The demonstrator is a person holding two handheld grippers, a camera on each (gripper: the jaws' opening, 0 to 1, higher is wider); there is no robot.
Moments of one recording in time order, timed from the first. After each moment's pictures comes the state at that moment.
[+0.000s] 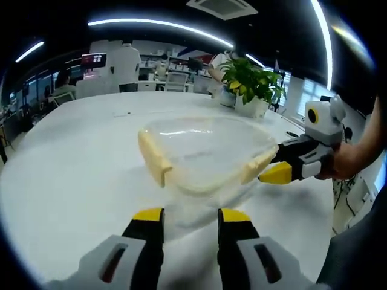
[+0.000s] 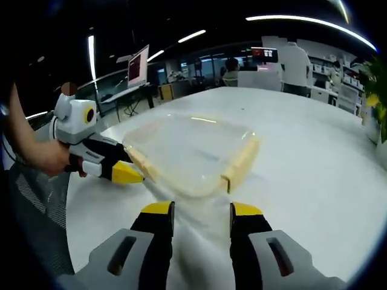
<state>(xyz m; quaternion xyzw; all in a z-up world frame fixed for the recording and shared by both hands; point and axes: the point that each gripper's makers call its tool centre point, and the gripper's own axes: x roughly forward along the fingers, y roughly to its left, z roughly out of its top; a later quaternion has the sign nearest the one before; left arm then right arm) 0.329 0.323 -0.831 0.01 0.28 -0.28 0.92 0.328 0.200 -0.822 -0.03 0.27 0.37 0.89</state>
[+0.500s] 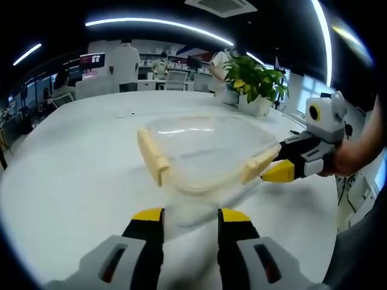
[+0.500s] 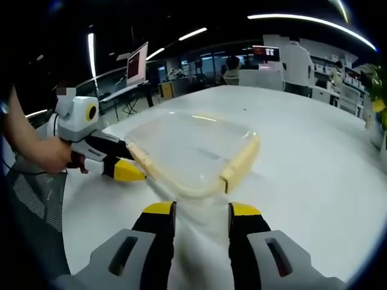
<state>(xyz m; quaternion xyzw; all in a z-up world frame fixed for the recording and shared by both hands) 0.352 0.339 -0.832 0.02 0.28 -0.28 0.92 0.347 0.215 -0.822 -0.04 0.28 0.37 0.89</state>
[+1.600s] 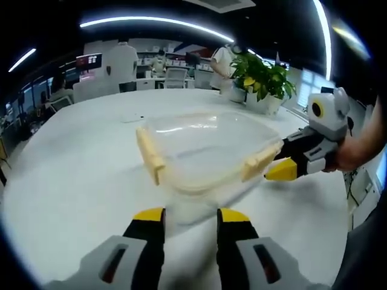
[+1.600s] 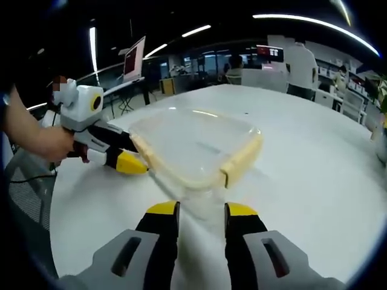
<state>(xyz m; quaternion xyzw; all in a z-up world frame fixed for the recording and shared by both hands) 0.399 0.358 -0.833 0.04 0.29 -0.29 0.91 0.385 0.229 -0.825 -0.06 0.28 0.37 0.88</state>
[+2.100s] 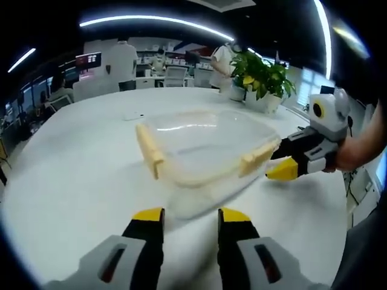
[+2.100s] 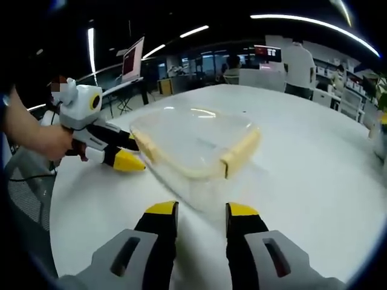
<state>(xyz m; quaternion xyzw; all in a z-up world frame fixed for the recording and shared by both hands) 0.394 0.362 -0.834 0.04 0.29 -0.29 0.91 0.380 0.224 -0.834 -0.07 0.29 0.37 0.88</state>
